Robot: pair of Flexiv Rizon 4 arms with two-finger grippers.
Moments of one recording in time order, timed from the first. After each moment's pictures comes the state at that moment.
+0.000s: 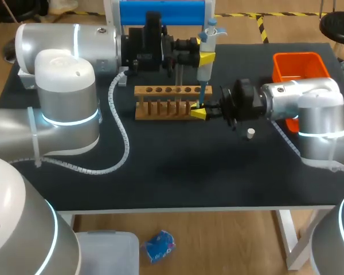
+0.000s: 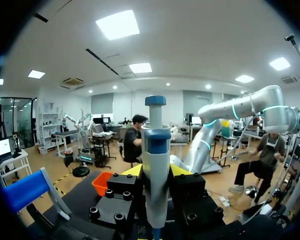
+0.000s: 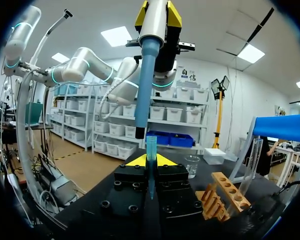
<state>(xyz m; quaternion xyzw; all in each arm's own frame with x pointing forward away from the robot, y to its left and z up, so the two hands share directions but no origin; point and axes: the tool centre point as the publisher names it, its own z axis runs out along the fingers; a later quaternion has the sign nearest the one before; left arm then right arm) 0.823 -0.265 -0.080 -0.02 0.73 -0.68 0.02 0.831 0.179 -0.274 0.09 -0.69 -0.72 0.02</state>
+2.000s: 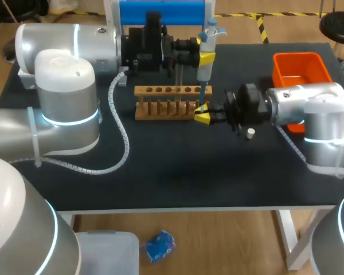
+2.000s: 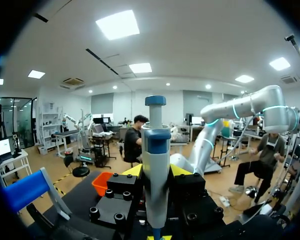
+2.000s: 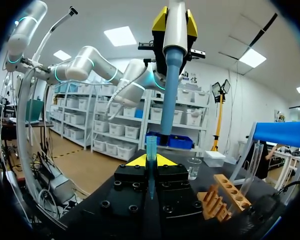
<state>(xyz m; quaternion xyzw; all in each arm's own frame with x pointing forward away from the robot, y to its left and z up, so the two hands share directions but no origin) 0.823 -0.265 -0.080 -0.02 0.73 -0.68 0.02 0.813 0.170 -0.269 0.10 -0.69 -0.72 0.01</state>
